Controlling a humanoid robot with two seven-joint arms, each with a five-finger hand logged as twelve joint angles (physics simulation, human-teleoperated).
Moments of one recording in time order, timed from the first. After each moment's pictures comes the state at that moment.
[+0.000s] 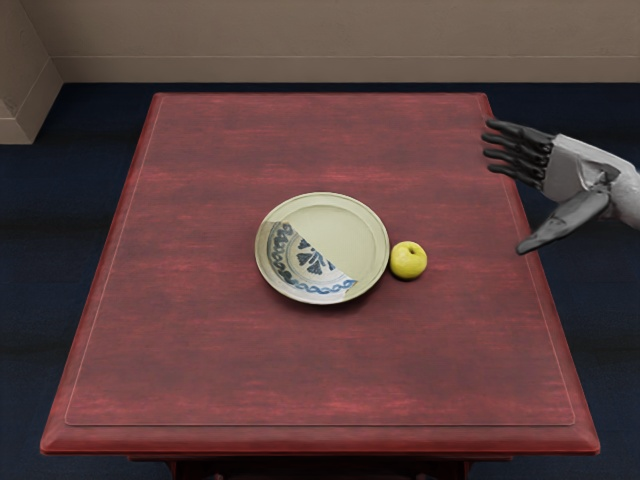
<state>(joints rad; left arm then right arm) 0.04 0.00 0.14 -0.21 0.05 0.01 -0.61 0.38 -0.79 1.12 1.34 -0.59 0.61 -0.01</state>
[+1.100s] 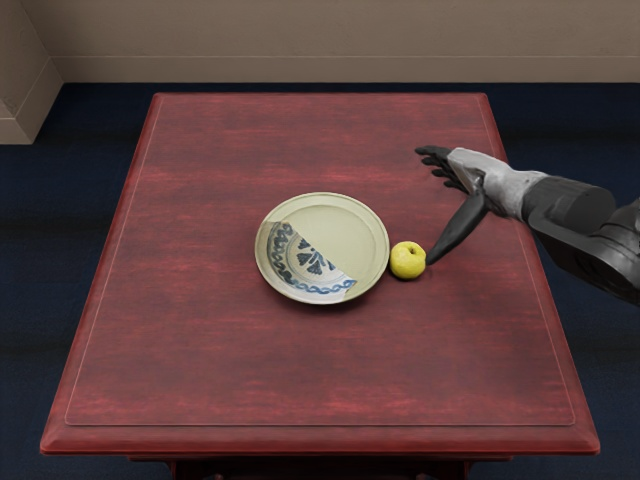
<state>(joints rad) 0.04 0.00 0.14 -0.21 0.05 0.01 -0.61 0.89 -0.74 0.50 1.73 -0.73 -0.21 -0.59</state>
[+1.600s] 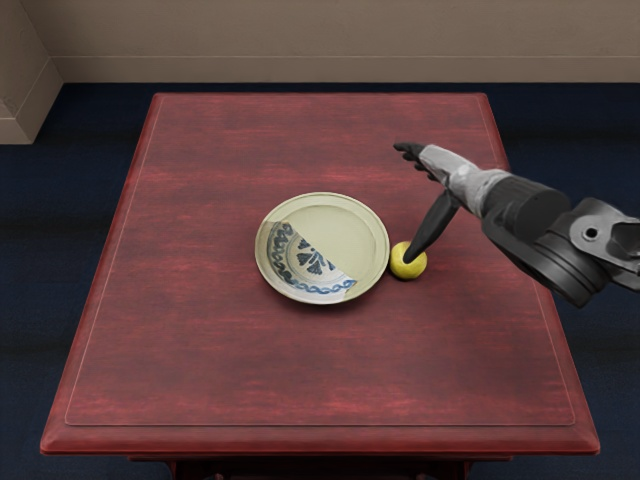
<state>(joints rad) 0.04 0.00 0.14 -0.21 0.05 0.01 -0.61 1.13 -0.67 0.19 1.75 -0.74 -0.43 -0.61</state>
